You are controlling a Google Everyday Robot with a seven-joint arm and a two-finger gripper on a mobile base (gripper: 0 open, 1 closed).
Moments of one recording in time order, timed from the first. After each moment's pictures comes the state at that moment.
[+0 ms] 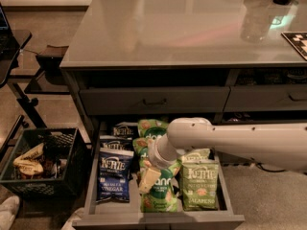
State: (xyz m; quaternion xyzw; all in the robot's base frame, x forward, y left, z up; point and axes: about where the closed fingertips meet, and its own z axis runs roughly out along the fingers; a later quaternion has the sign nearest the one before) arm 0.491 0.020 0.557 -0.62 0.73 0.17 0.21
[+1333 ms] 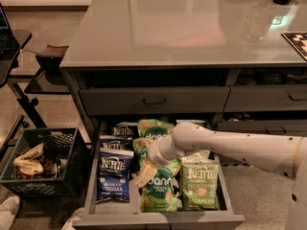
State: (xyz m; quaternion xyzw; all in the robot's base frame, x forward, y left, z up) arm 0.530 0.041 0.512 -0.60 0.71 0.24 0.27
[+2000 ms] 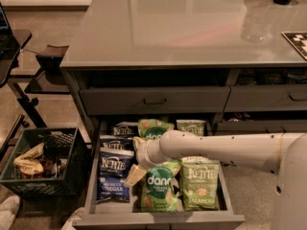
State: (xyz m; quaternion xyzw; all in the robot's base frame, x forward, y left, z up) arm 0.541 0.079 0.503 -0.62 0.69 0.20 0.32
